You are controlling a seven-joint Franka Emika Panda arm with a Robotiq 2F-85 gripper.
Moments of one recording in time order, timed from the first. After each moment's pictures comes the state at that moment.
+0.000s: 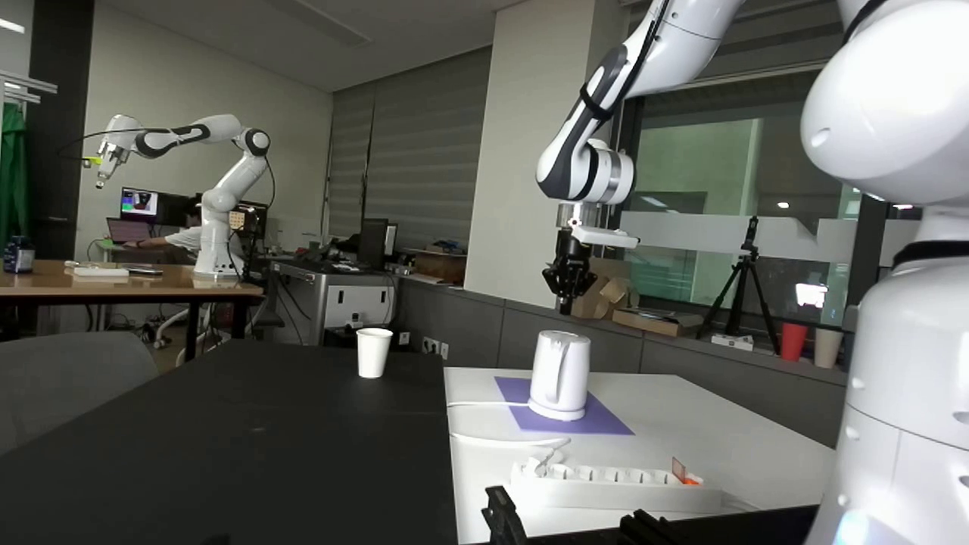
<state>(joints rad) -0.04 0.35 -0.01 -2.03 -0.01 2.45 -0.21</state>
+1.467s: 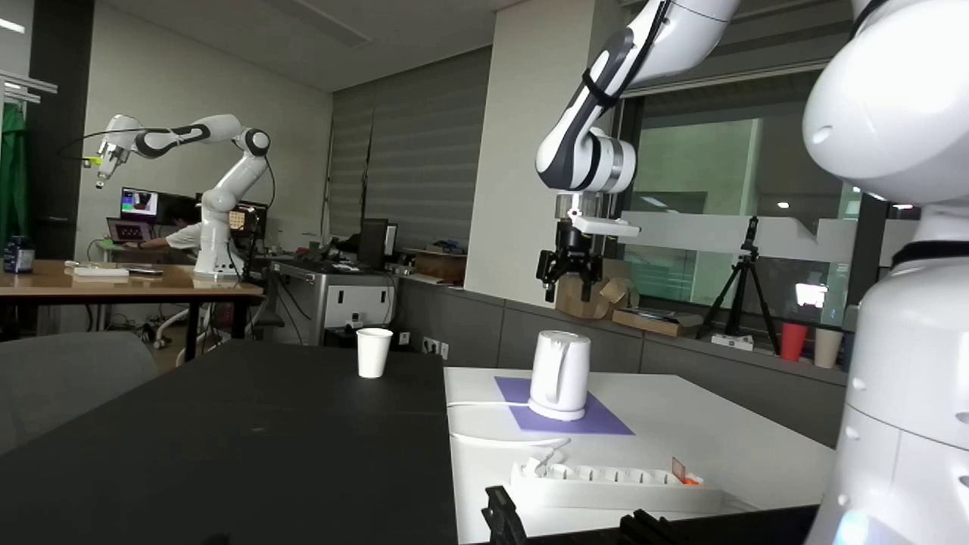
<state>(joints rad) -0.02 0.28 -0.01 -2.08 -0.06 2.42 -0.19</state>
